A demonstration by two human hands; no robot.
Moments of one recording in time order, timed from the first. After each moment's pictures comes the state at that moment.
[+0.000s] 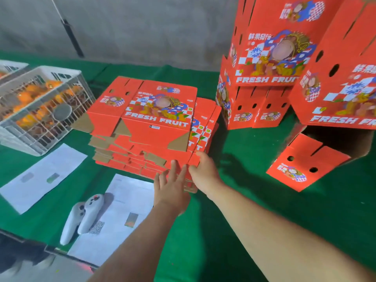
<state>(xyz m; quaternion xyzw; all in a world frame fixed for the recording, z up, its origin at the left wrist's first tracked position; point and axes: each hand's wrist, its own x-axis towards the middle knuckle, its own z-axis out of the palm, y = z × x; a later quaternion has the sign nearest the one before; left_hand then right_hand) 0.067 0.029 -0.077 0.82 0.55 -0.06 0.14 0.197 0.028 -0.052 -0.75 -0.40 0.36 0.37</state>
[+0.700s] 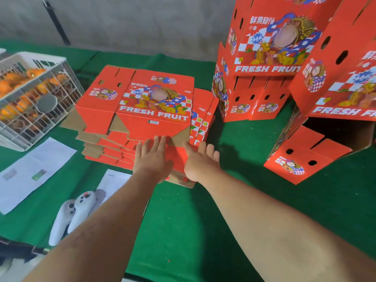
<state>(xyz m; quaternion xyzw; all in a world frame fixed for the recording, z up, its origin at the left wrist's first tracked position) 0.050 0.108 -0.047 0.81 0.57 -0.03 0.11 0.195 0.056 -0.049 -0.81 -0.56 0.17 0.01</state>
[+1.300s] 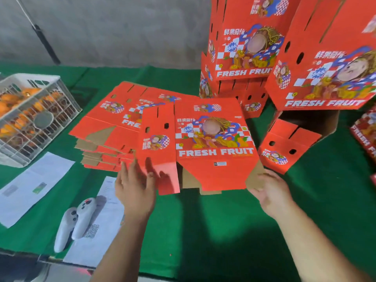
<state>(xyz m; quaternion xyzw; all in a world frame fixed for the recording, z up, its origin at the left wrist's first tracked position) 0.004 0.018 -0.064 0.67 0.64 0.32 0.21 0.313 -0.122 -0.045 -0.64 0.03 0.40 0.65</state>
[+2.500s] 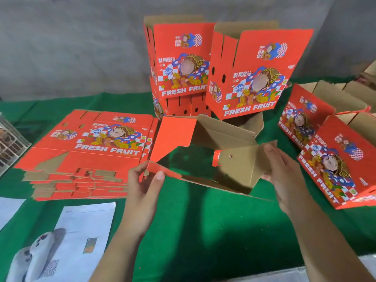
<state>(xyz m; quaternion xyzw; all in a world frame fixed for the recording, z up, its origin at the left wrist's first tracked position) 0.088 -0.100 0.040 0.64 0.34 0.40 0.57 0.345 -0.265 0.075 -0.69 -0.18 0.21 0.67</state>
